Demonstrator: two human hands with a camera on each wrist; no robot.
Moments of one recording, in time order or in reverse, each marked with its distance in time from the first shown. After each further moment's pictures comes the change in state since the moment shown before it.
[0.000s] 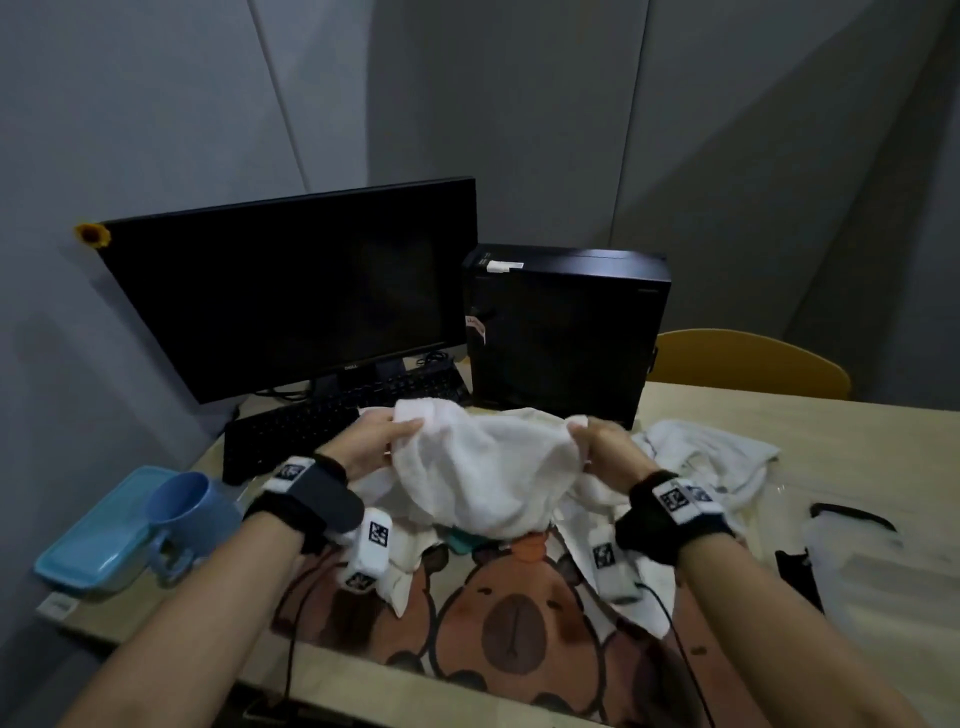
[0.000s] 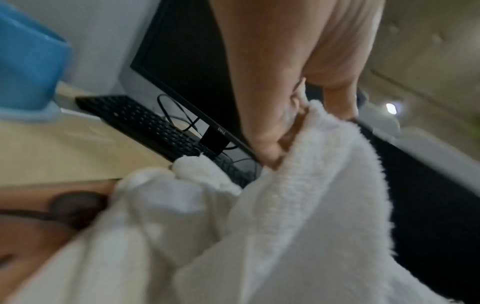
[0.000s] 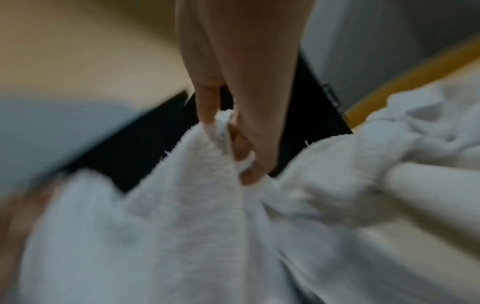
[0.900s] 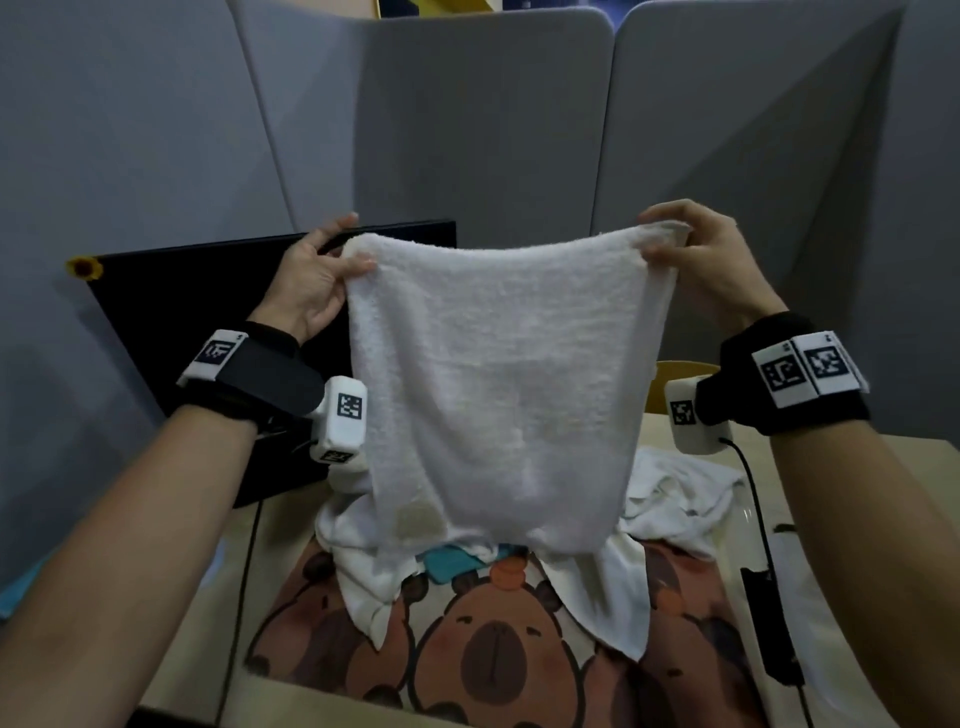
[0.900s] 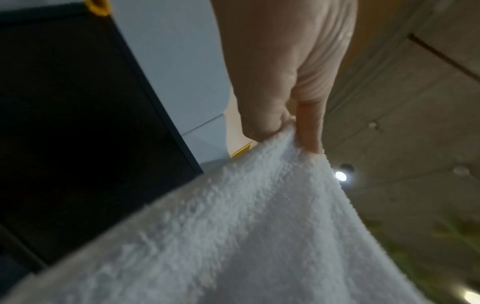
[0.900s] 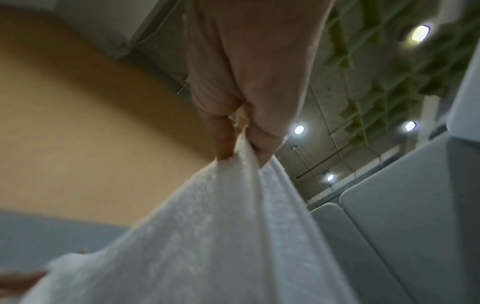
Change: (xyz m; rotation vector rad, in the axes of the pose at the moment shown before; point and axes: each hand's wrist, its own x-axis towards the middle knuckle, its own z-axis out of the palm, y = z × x) left_hand -0.032 0.181 -0.013 -0.403 0.125 0.639; right_hand -0.076 -0.220 -0.055 -0.348 0.153 -0.805
